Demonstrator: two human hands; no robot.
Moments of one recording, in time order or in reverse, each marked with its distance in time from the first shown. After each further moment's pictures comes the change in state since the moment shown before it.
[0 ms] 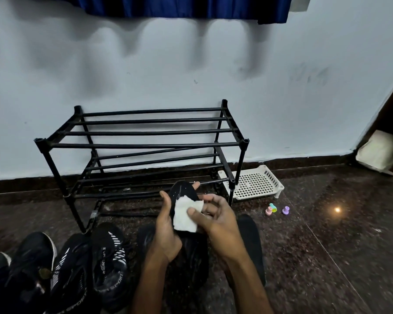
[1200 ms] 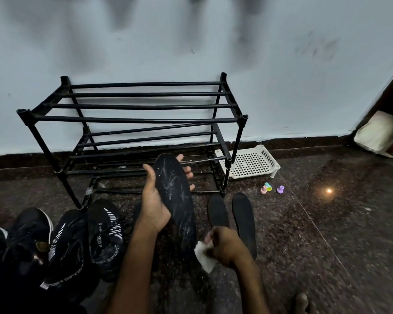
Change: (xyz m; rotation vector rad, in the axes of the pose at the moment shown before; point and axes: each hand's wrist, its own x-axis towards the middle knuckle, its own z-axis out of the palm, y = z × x) left_hand 0.008 0.004 -0.020 -0.038 0.074 0.012; right_hand -0.008 0.088 -0.083 -1.079 -0.230 0.295
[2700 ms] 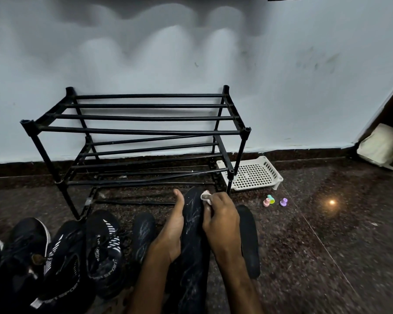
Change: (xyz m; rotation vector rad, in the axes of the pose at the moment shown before) left_hand -0.012 -0.026 0.026 -0.002 0.122 -0.409; right_hand 0.026 -0.066 -0.016 -0.055 0.869 -0.475
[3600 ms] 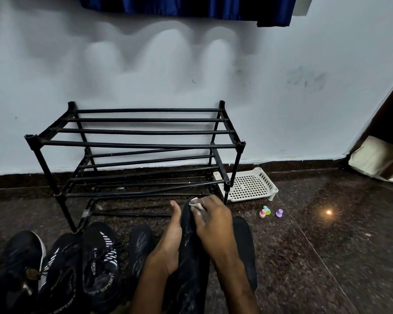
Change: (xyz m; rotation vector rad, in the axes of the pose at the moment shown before) left_hand -0.007 0.004 0.001 0.041 0.016 0.010; right_hand 0.021 -0.028 -0.023 0.171 -0.155 0.022
